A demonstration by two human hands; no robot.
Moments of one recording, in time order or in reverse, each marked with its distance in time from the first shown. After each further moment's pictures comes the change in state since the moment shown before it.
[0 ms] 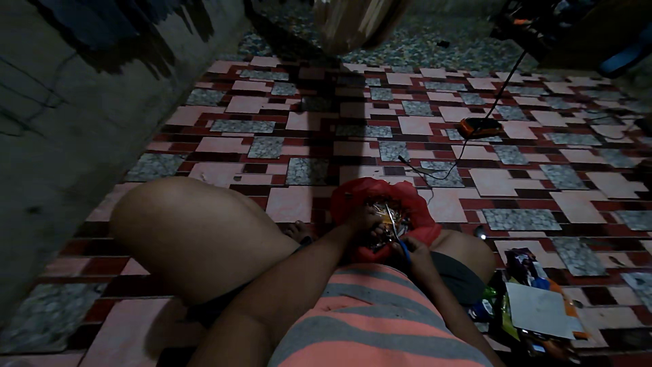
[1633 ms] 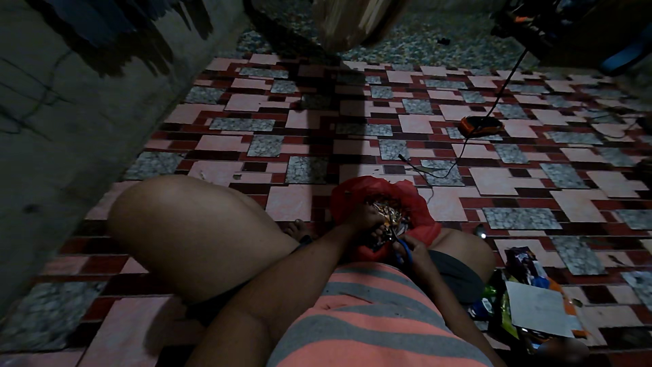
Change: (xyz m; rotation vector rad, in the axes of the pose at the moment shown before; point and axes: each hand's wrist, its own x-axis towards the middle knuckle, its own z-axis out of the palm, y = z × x) left_hand -0.002 0.002 0.002 0.061 0.003 0.026; right_hand -0.002 -0.009 -0.001 0.020 -0.091 0.043
